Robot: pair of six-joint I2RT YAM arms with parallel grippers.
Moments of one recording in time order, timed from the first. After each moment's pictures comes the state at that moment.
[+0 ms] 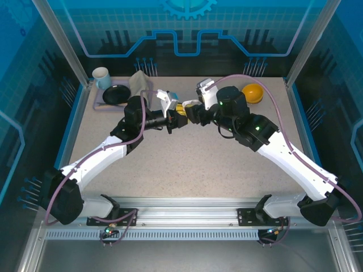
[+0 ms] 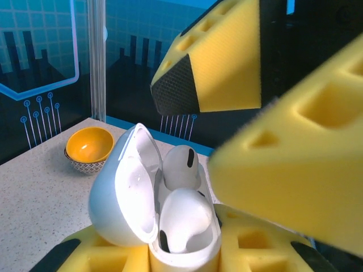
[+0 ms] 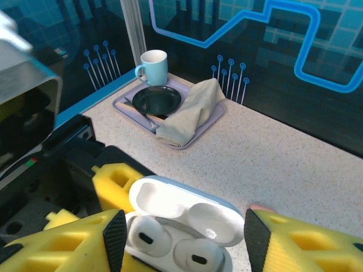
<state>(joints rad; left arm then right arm) -0.49 1.33 0.99 0.29 0.70 -0.12 0.75 1.29 1.44 -0.54 0.09 0.10</state>
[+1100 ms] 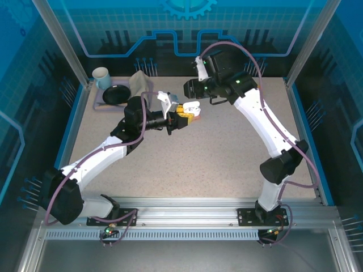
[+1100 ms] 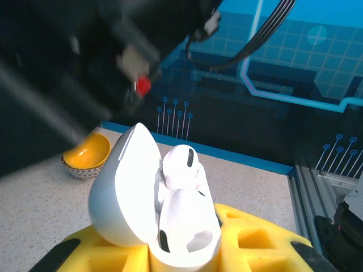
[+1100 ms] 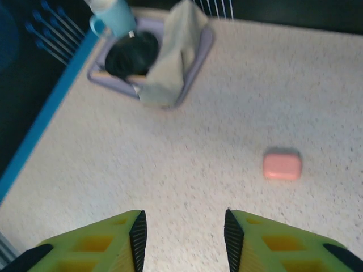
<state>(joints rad) -0.49 1.33 0.98 0.30 0.73 -0.07 0.56 1.82 2.11 -1.05 -0.13 0.31</state>
